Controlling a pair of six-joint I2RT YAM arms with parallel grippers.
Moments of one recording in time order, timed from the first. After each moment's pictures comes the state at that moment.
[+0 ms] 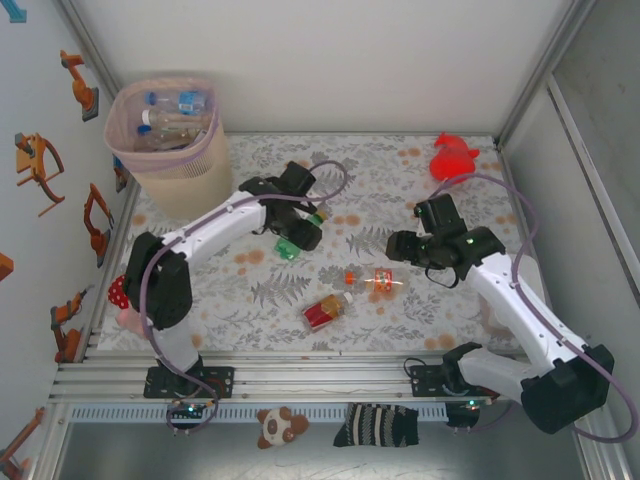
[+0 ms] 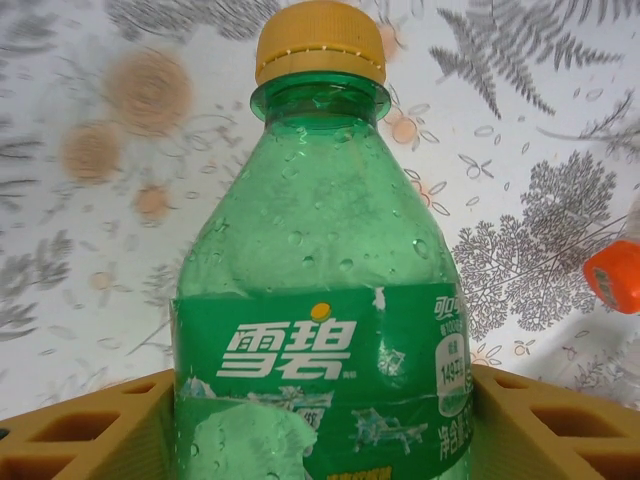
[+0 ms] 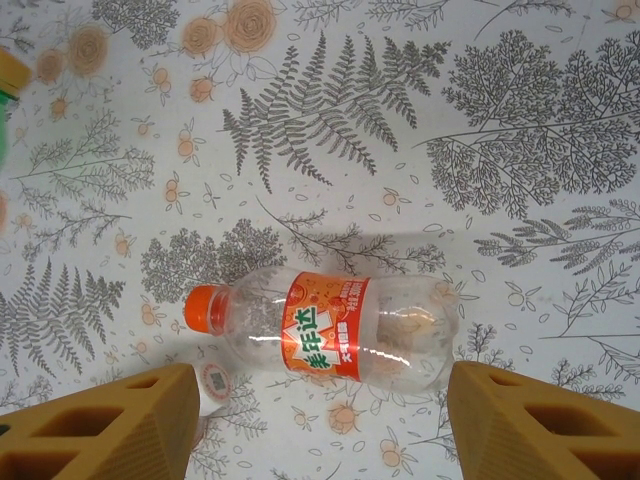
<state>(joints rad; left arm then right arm) -0.72 1.77 1.51 -0.93 0.01 -0.02 0.43 1.11 1.01 -0.91 -0.07 0.52</state>
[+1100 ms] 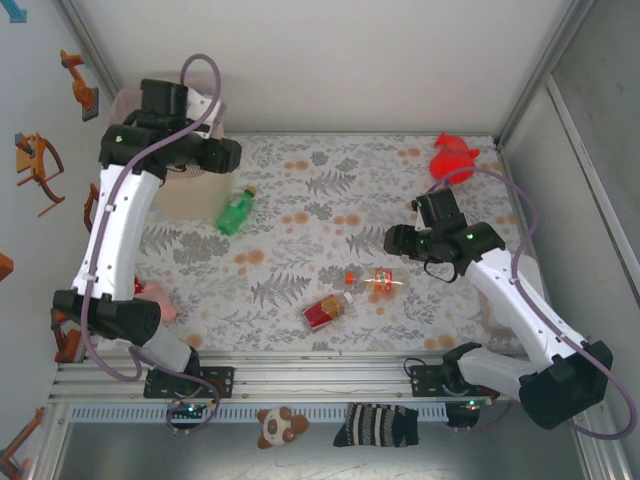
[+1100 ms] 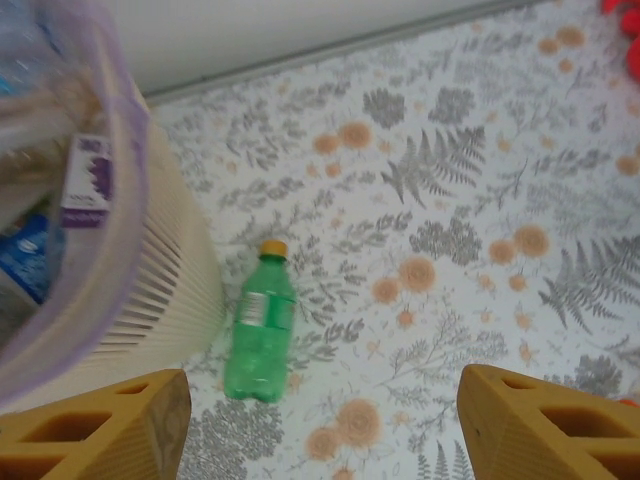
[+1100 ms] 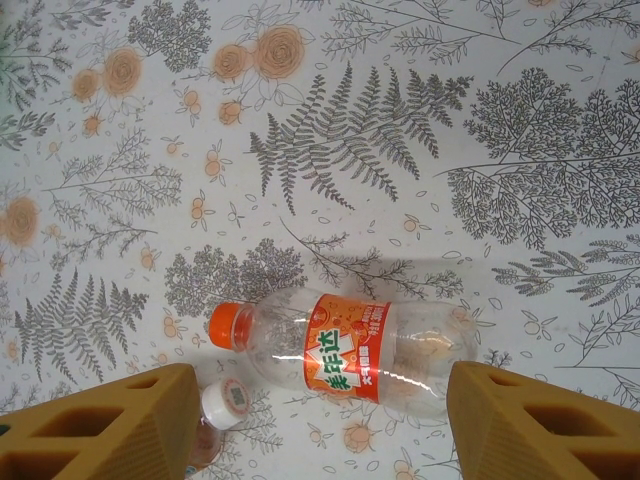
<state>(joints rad) -0.30 1.61 2.00 -1.22 0.08 0.08 0.43 1.13 1.04 -0.89 -0.09 0.50</state>
